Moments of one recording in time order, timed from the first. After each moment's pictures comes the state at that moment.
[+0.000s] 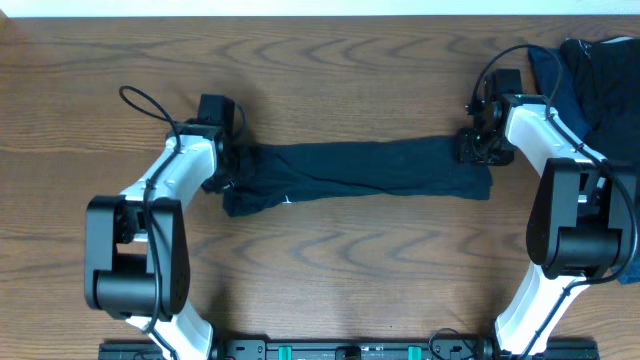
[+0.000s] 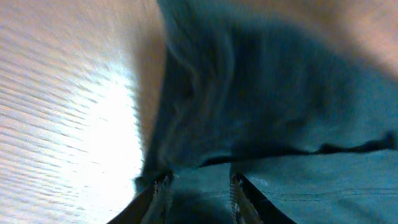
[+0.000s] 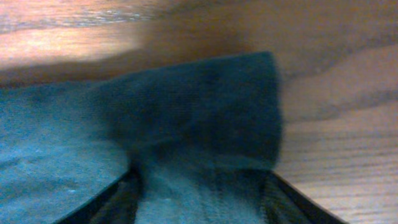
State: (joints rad) left arm -0.08 1.83 1.13 -0.69 0.03 -0.48; right arm -0.03 2.04 1.36 -0.76 -0.01 0.03
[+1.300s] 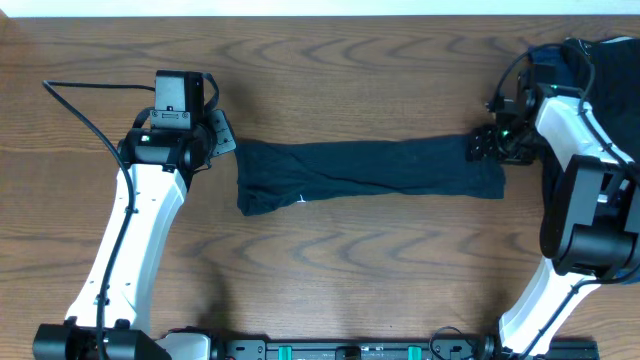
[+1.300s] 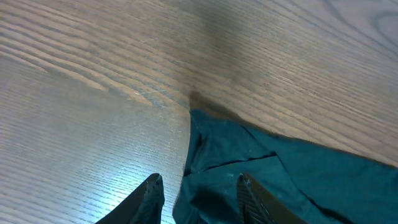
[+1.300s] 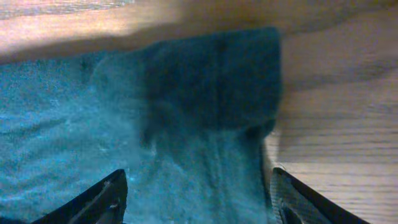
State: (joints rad) left arm -0.08 1.45 1.22 -0.76 -0.05 -0.41; right arm -0.16 2.06 1.46 -0.91 -0.15 -0.09
